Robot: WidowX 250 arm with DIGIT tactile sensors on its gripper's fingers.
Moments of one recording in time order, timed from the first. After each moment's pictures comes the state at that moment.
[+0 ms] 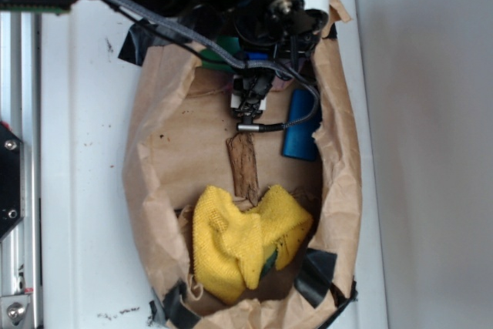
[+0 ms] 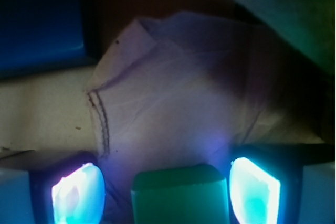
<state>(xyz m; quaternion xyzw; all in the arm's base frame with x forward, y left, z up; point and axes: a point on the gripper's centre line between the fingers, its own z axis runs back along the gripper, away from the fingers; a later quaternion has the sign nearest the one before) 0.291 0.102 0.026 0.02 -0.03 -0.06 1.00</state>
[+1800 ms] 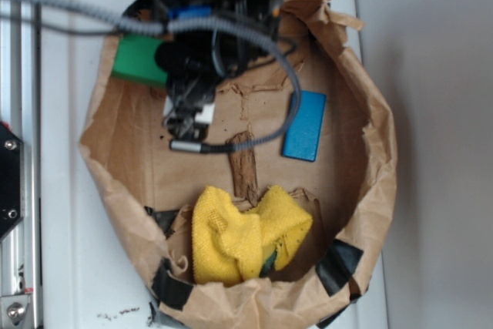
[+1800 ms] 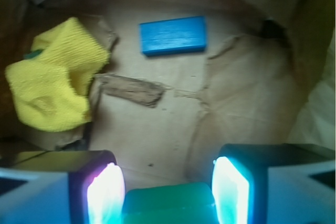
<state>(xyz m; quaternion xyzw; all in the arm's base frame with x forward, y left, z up) 0.244 0.048 0.132 -0.05 -0.03 -0.10 0.99</state>
